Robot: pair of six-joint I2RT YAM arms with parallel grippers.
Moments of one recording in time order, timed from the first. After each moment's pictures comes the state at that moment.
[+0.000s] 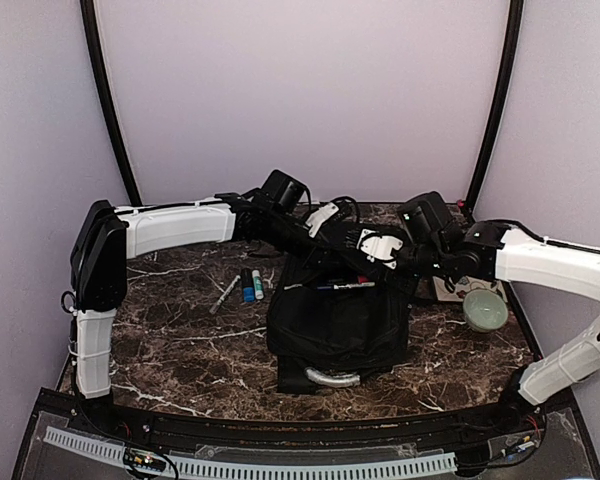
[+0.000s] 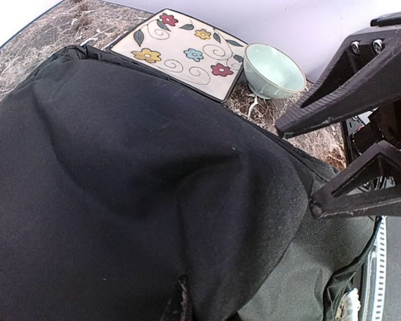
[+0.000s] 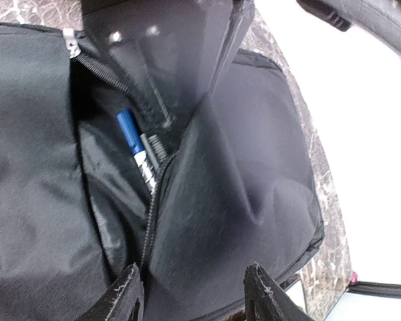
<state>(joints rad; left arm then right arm) -0.79 2.09 1.75 -0.41 0.54 0.09 0.81 1.33 1.02 -0.45 0.14 -0.58</state>
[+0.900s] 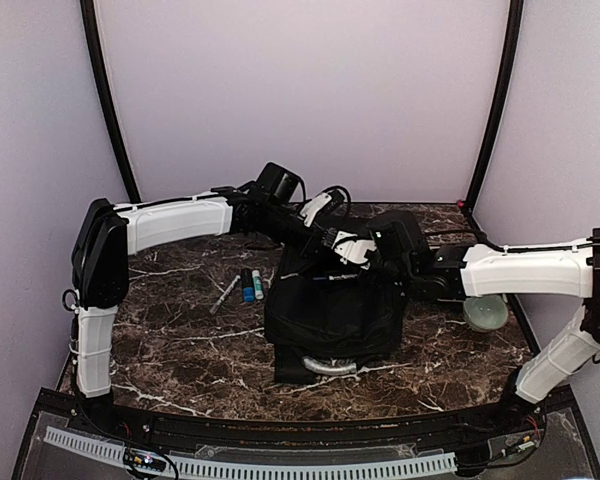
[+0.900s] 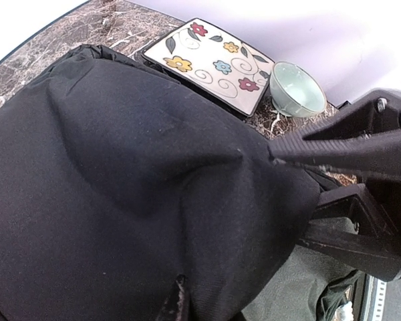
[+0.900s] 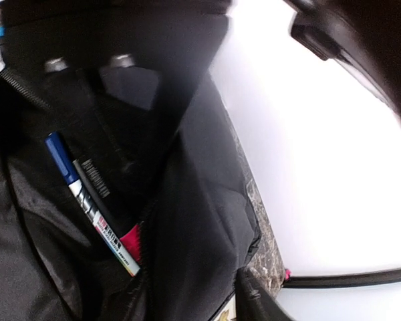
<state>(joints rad) -0.76 2.10 1.80 -0.42 0.52 0.03 0.91 1.49 0.97 -0.06 0.52 -0.69</state>
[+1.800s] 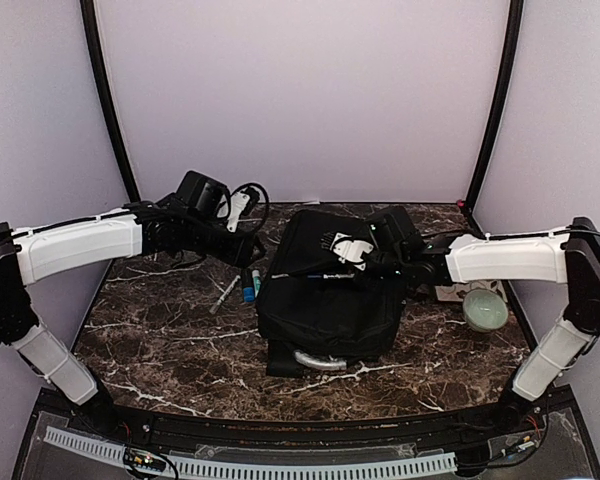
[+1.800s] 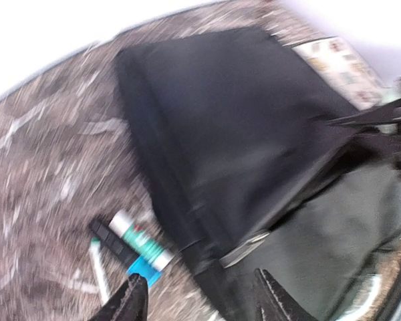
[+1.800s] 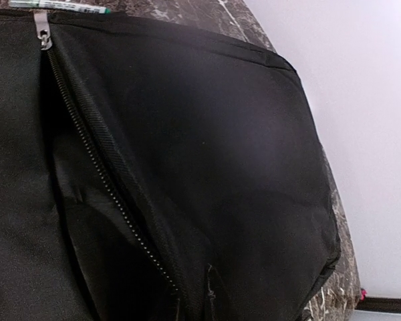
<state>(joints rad) -0.69 1.54 1.22 -0.40 0.06 -0.14 0.80 1.60 1.03 -0.11 0.19 -0.58</state>
